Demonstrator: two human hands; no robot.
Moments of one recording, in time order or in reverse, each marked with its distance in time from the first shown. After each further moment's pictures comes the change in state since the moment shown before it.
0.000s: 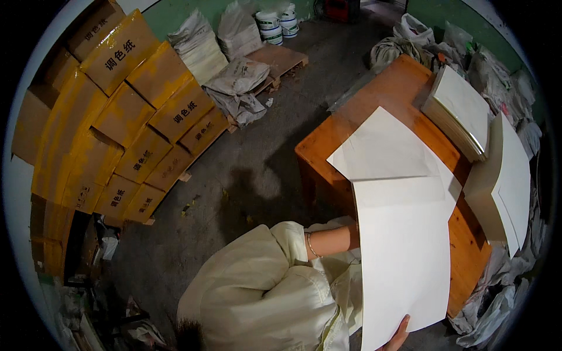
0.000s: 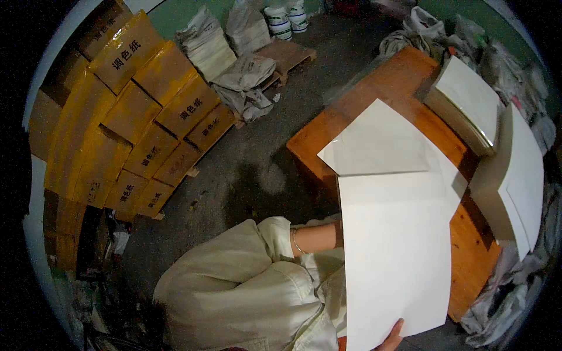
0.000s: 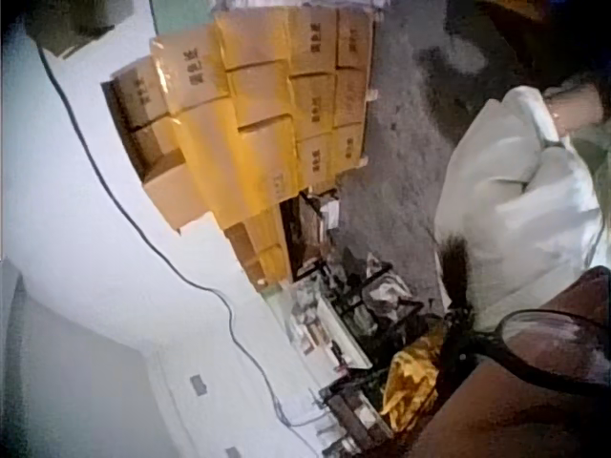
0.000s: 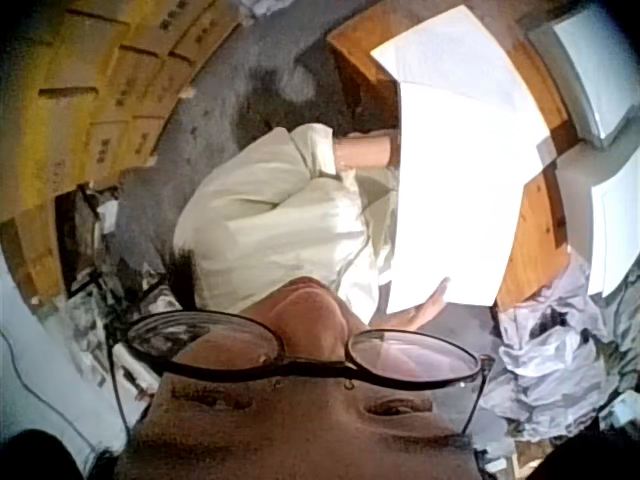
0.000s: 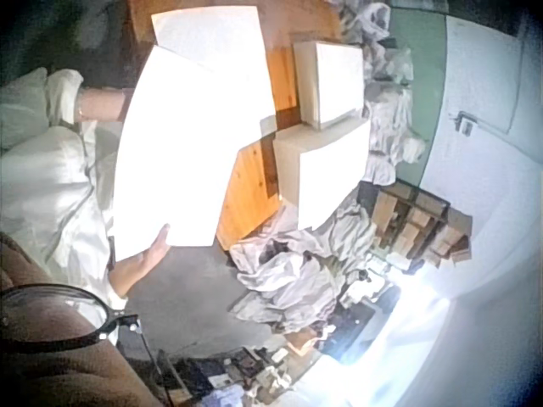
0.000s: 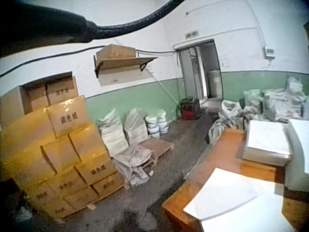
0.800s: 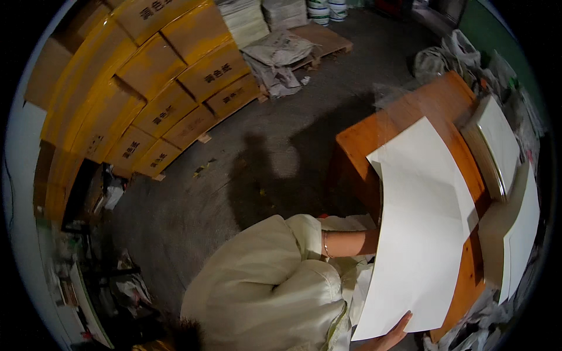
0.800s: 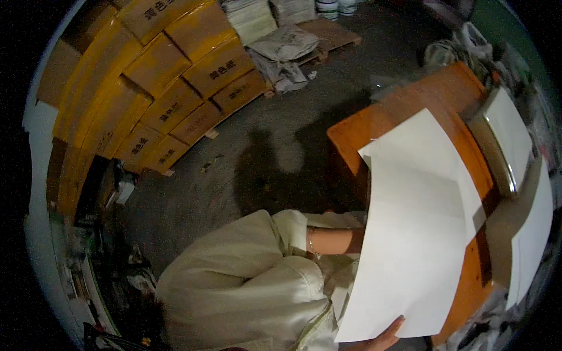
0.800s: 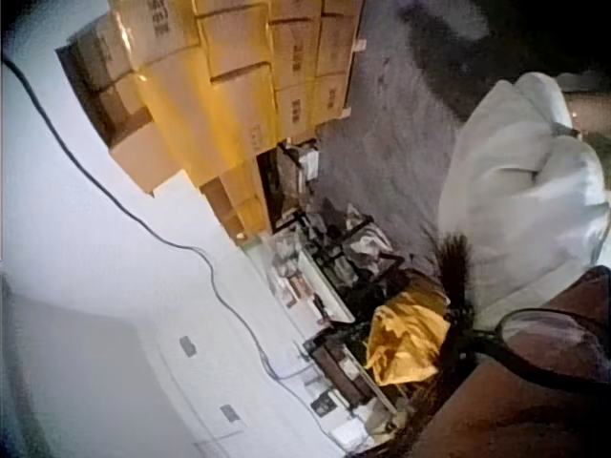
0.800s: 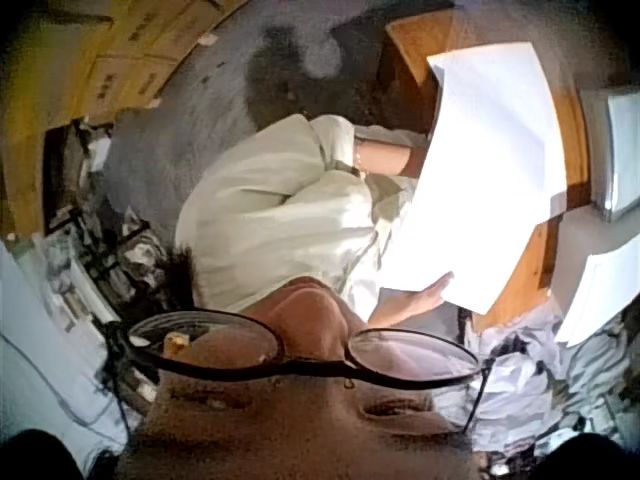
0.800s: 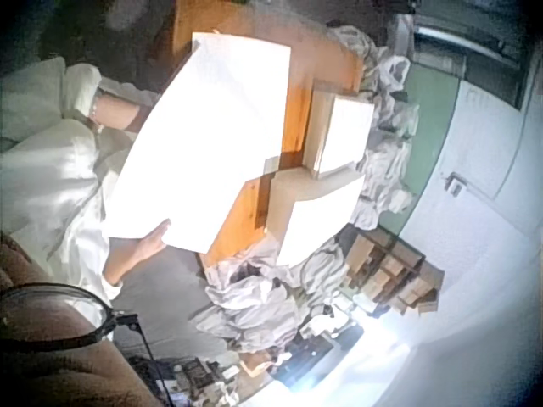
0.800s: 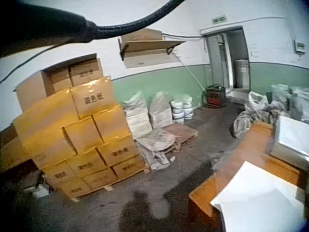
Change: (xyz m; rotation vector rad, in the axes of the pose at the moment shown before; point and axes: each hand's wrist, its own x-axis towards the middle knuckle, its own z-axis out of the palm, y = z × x) left_hand -0.004 -0.009 0.016 0.262 0.371 0.016; right_hand 0.069 0.035 0.038 0.525 0.005 0.026
